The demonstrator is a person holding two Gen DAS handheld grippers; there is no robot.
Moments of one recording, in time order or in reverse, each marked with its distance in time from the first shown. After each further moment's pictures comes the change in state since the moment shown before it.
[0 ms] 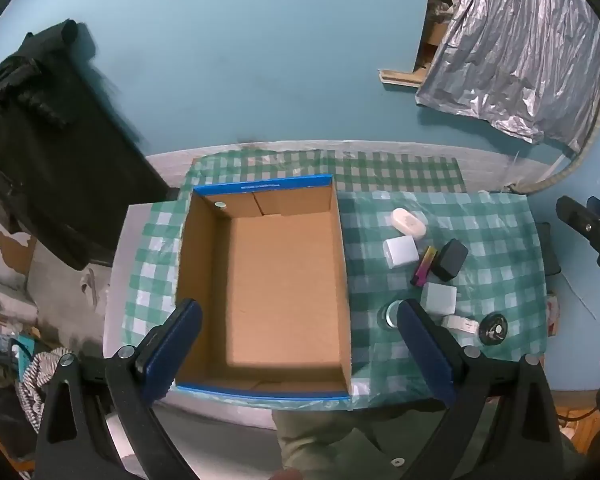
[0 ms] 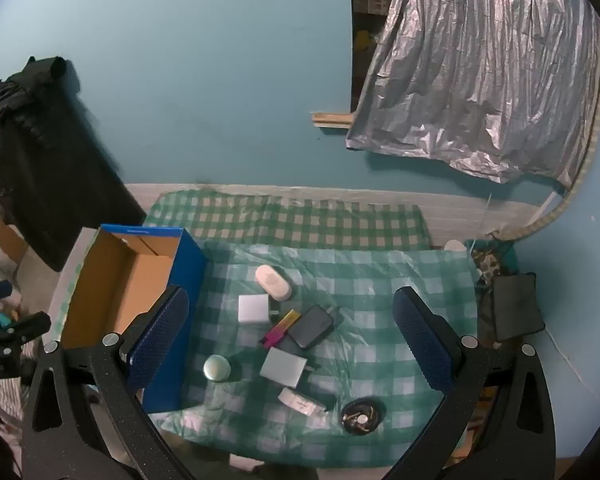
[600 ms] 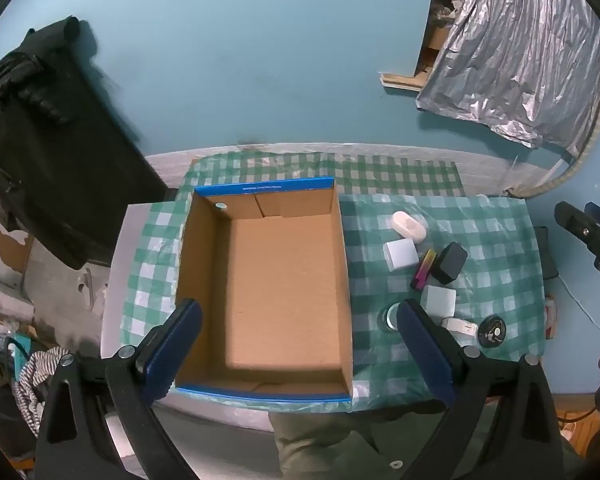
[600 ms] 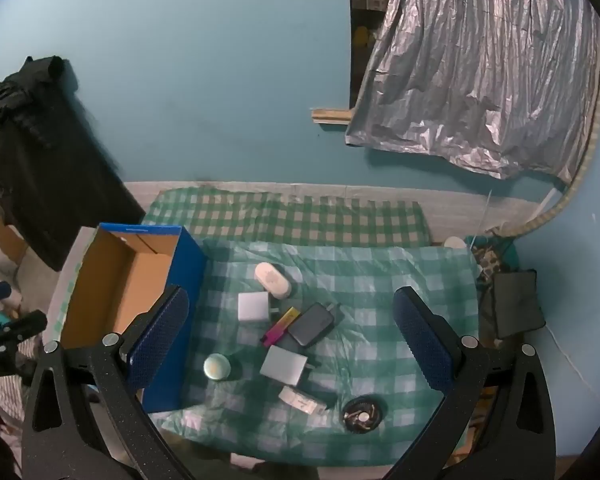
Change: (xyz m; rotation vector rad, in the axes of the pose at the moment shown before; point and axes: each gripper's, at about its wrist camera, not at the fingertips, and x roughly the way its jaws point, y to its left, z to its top) left arm 0.001 0.005 -0.002 -0.019 -0.008 -0.022; right arm 0.003 0.000 -0.002 0.001 0.009 -0.005
